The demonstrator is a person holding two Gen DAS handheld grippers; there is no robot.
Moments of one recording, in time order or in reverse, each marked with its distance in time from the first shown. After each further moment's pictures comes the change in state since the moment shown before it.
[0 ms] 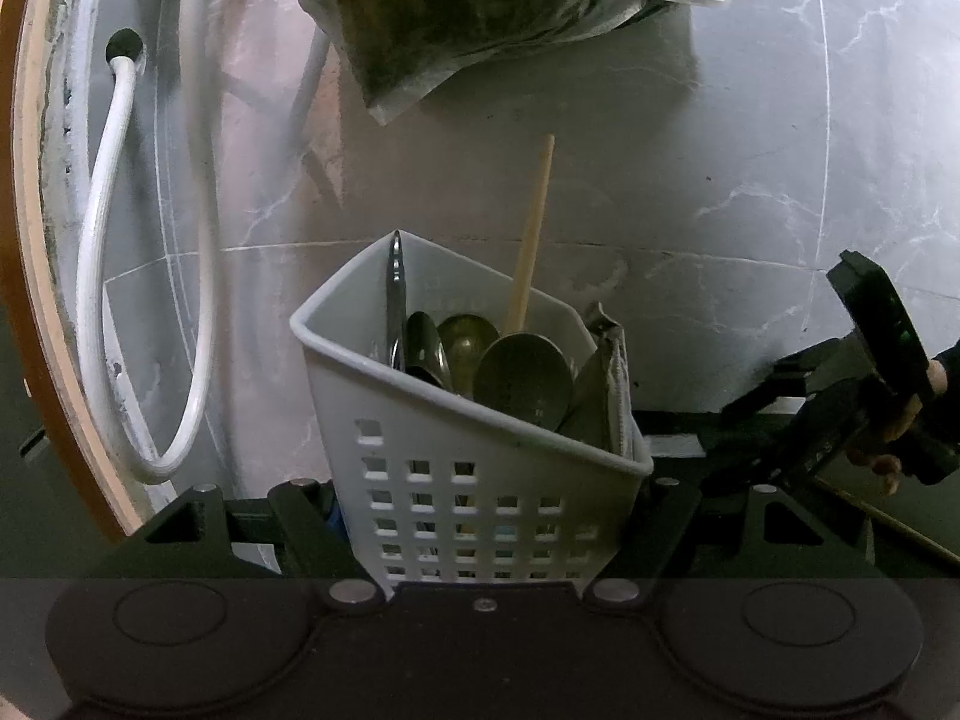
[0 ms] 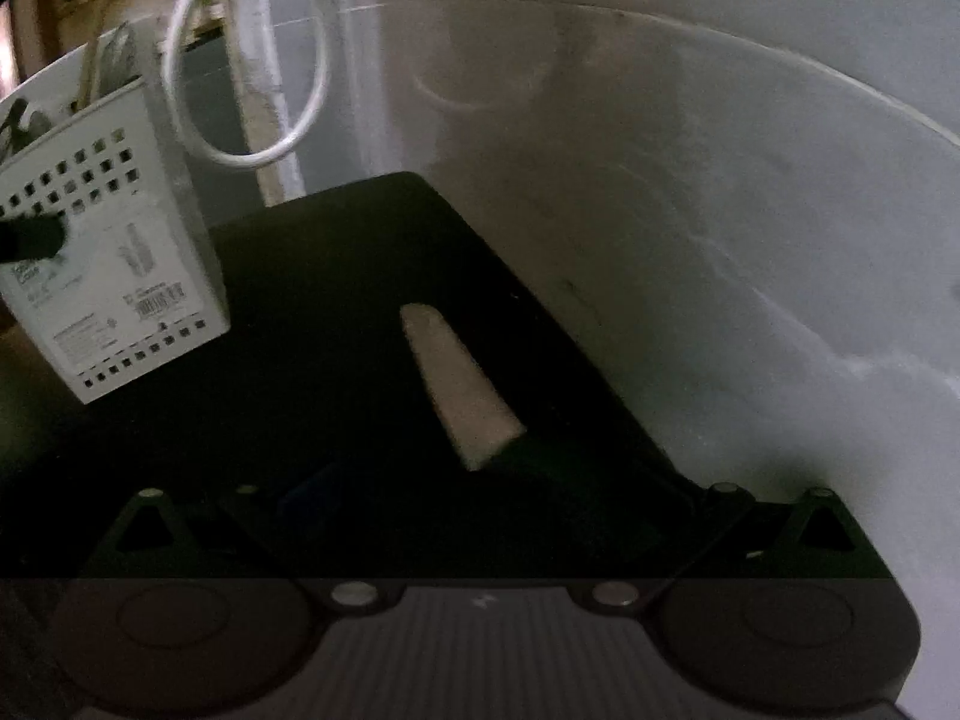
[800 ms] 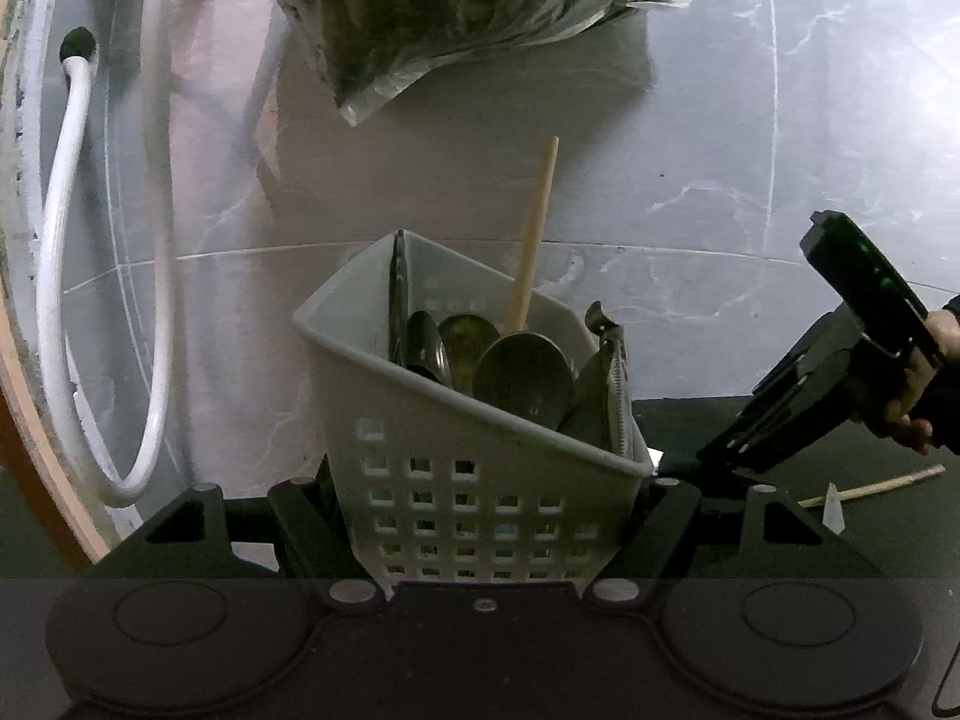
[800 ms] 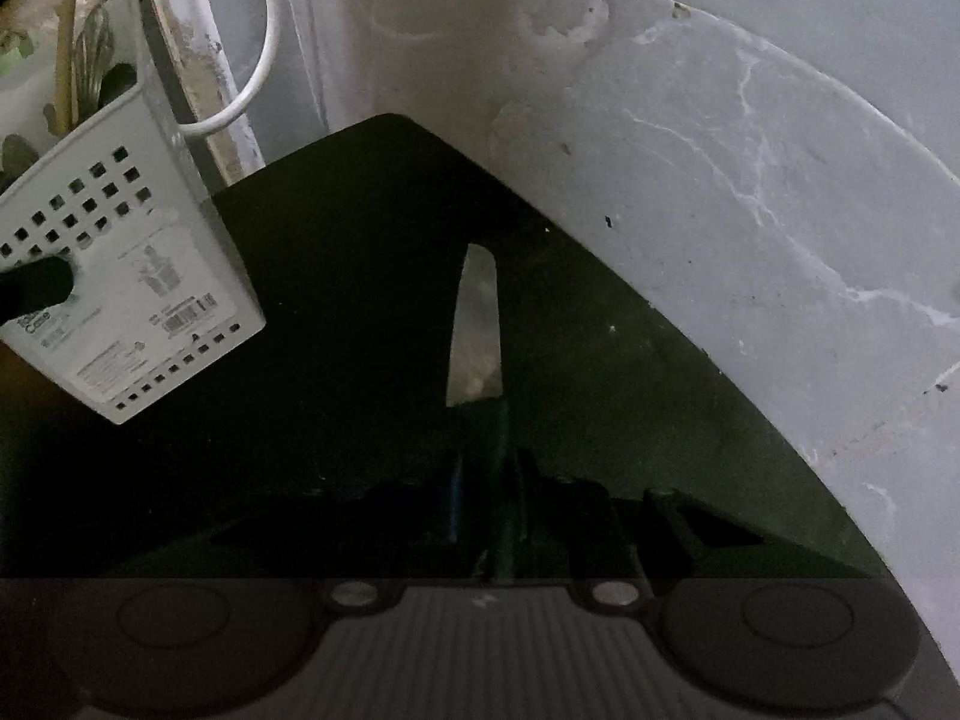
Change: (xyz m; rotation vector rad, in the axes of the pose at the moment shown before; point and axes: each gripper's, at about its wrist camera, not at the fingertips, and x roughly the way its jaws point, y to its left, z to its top) left arm 0.002 0.026 0.000 0.052 -0.004 -0.144; right arm -0.014 0.055 0.029 0.144 0.190 -0.112
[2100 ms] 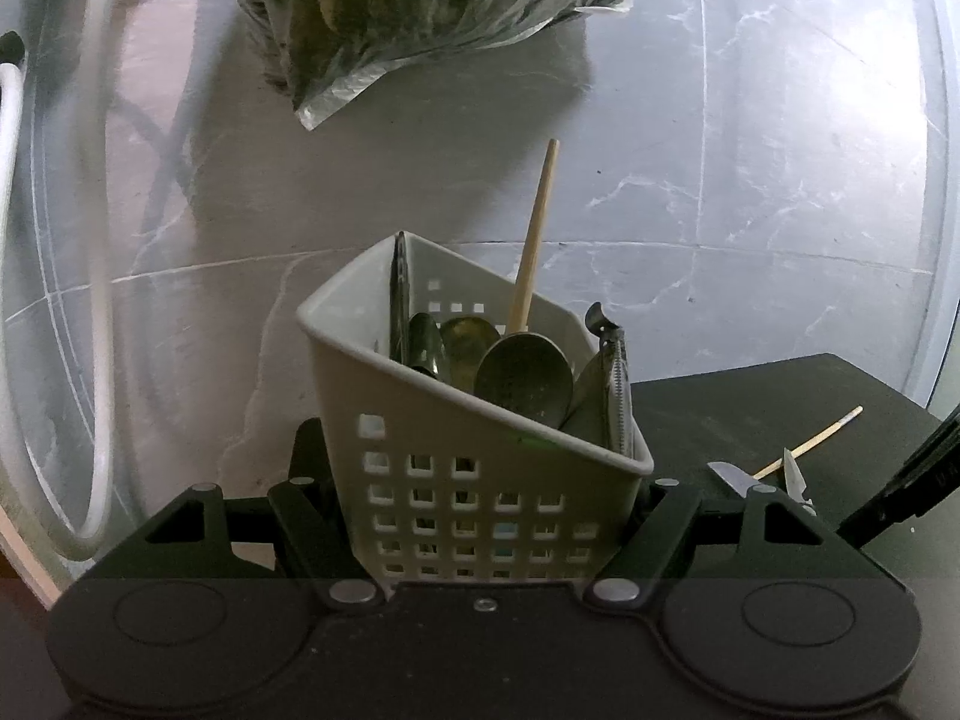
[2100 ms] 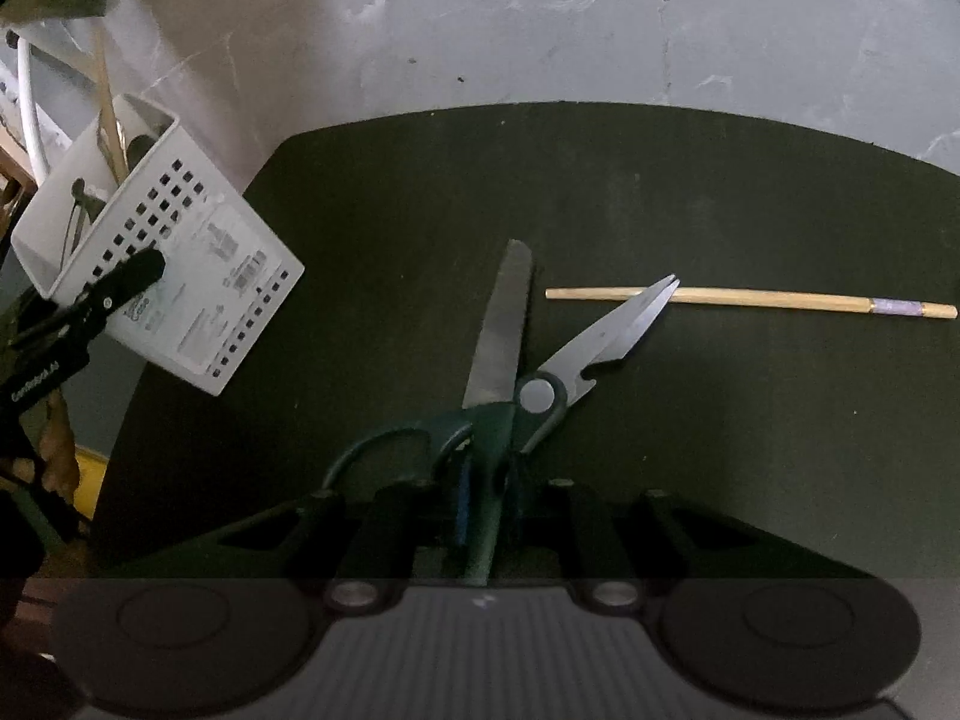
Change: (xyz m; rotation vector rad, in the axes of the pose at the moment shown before) left arm 0.003 0.033 0.000 0.087 -0.008 -0.189; right arm -0.064 0.052 -0.104 0.630 -0.001 0.014
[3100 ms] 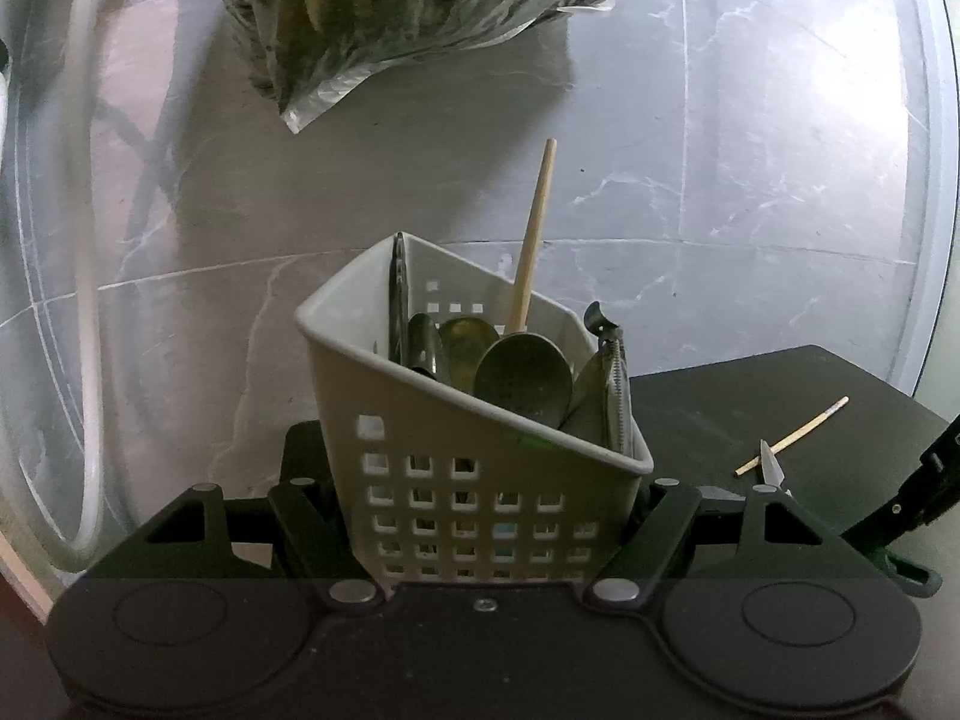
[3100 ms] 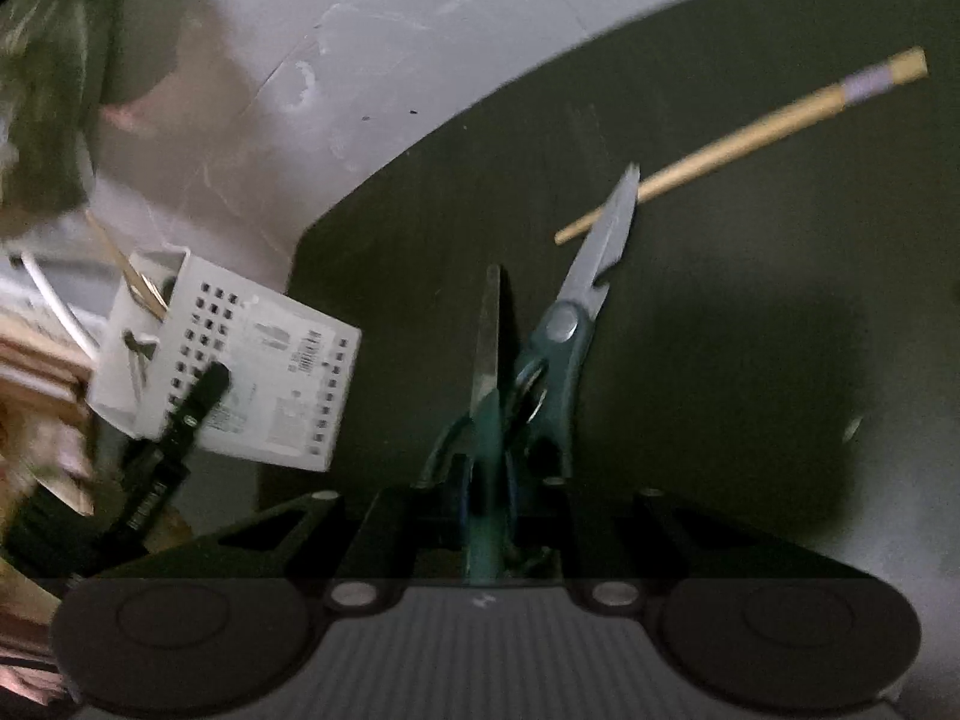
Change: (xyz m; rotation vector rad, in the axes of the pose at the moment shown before) left arm 0.000 0.007 0.000 0.023 0.003 -0.037; right arm -0.008 -0.026 -0.034 0.495 -0.085 0.314
